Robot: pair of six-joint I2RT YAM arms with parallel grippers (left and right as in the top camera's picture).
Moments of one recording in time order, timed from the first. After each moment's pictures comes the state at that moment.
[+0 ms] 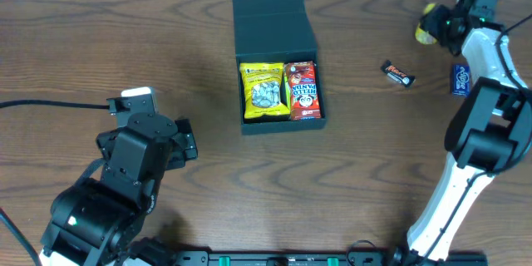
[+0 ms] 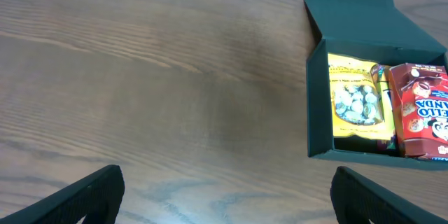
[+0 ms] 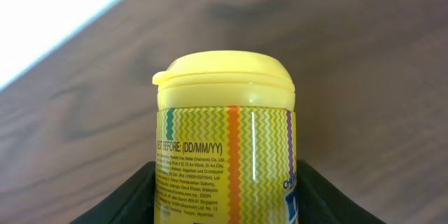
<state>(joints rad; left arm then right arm) -0.49 0.88 1.17 -1.13 -0.43 -0.51 -0.28 2.32 1.89 -0.43 -0.23 0.32</state>
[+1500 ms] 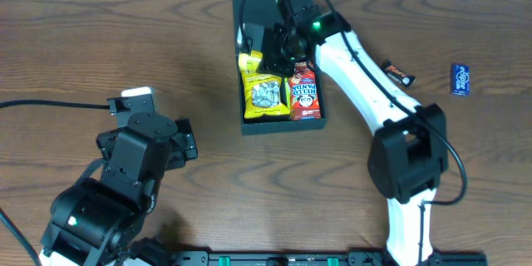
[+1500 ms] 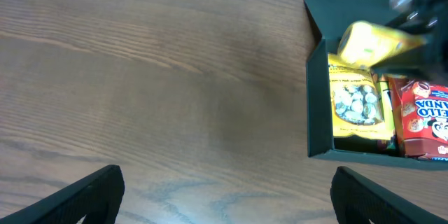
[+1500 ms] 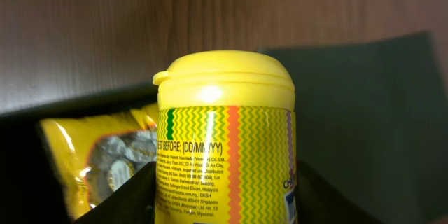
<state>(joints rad) -0.49 0.88 1.17 -1.13 -0.43 -0.51 0.47 2.16 1.89 -0.83 -0.34 -0.89</state>
